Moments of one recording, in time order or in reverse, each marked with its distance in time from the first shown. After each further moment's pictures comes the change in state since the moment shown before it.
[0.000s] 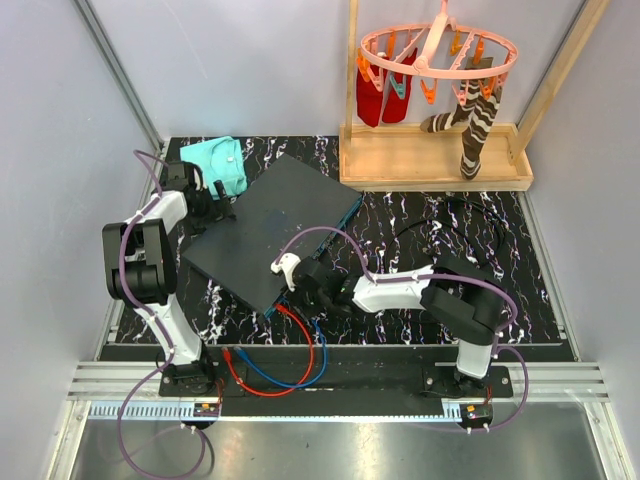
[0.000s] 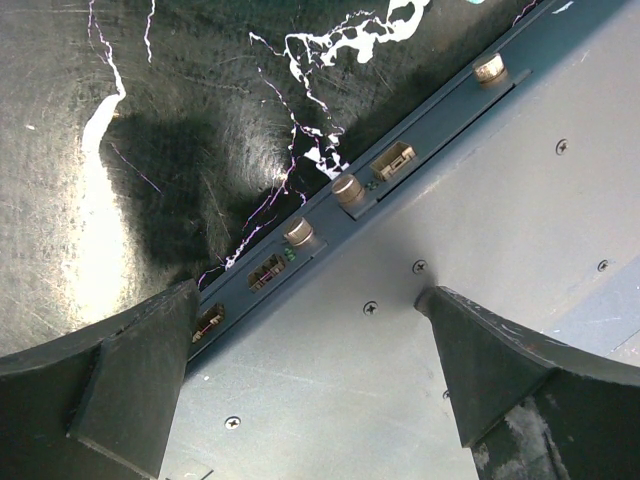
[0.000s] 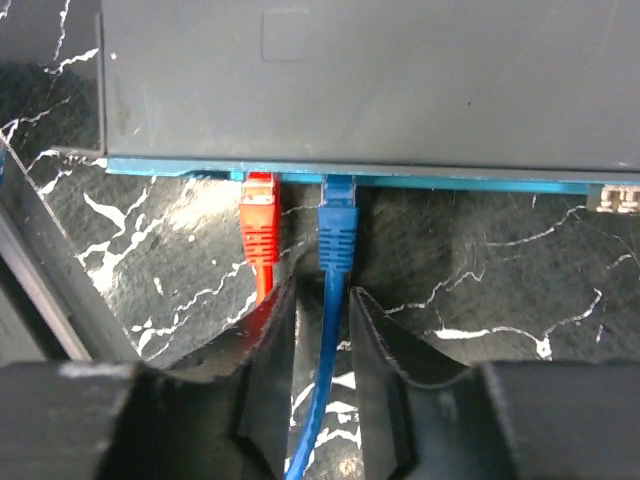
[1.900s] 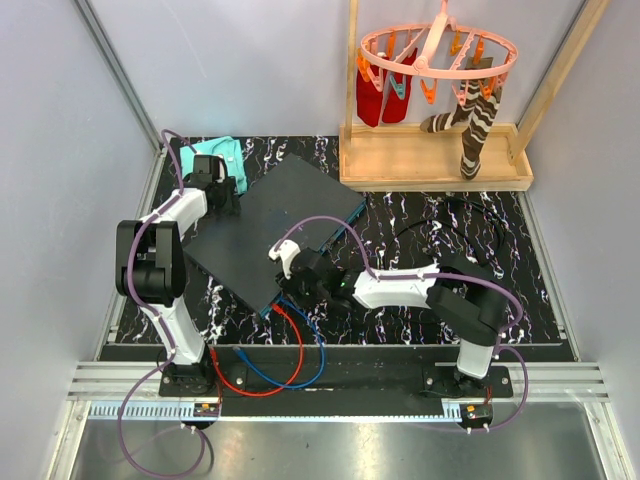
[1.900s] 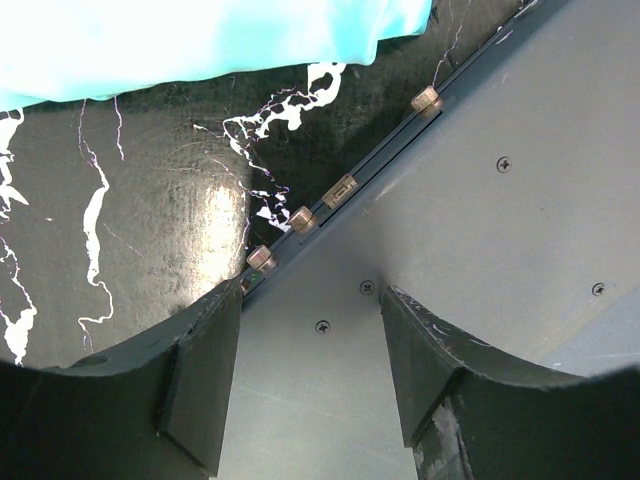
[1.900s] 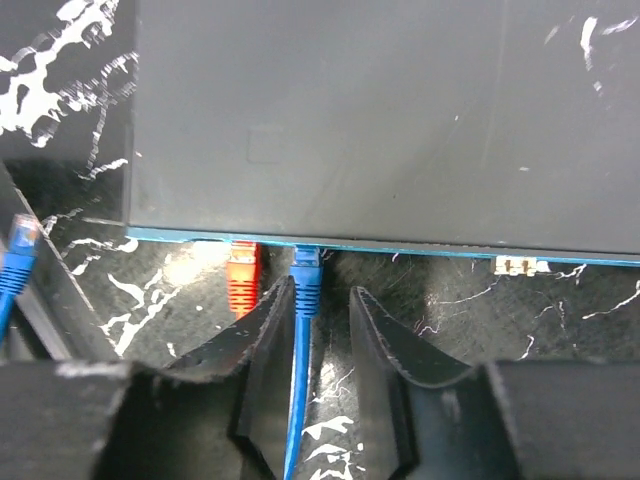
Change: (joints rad) left arm -0.151 -0.001 0.025 0.064 -0.201 0.114; right arm -0.013 -0.006 0.041 0.062 0.063 0.014
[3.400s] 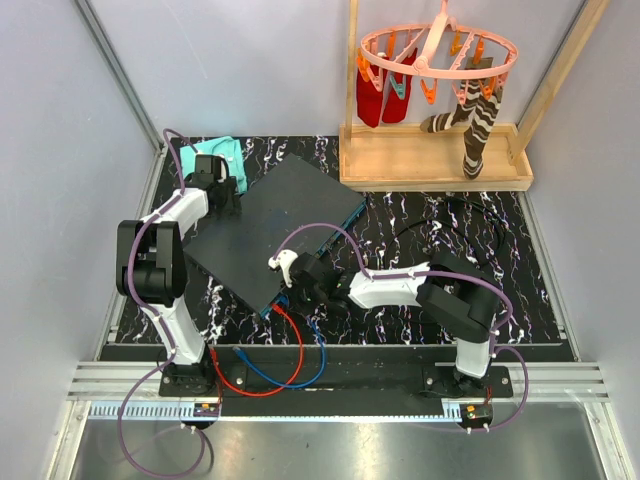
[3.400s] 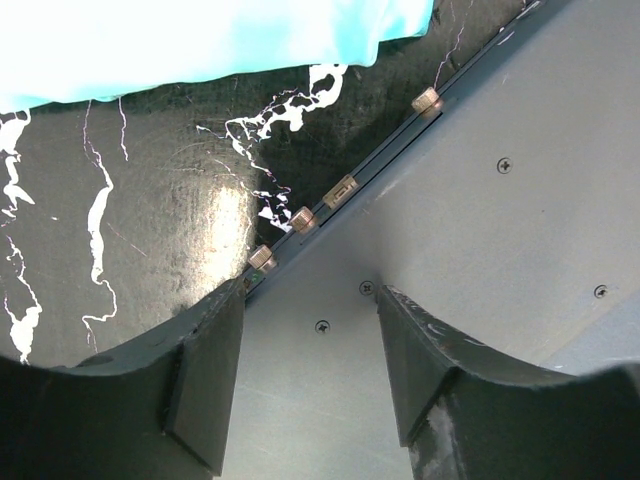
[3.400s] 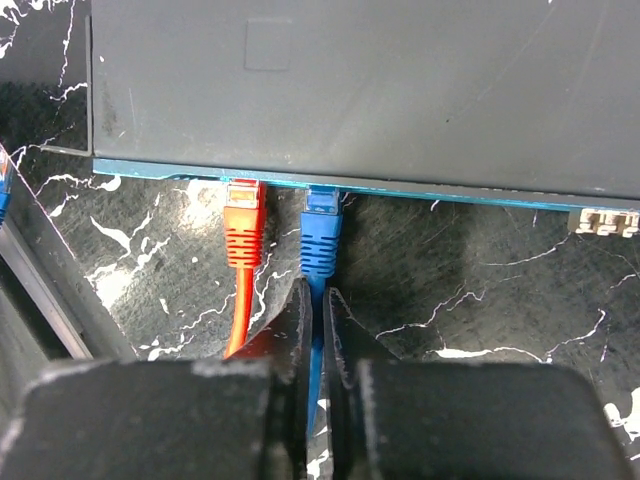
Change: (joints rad) left arm -0.010 0.000 0.001 0.000 -0.021 0.001; right arm -0.002 0.040 0.012 -0.084 -0.077 0.014
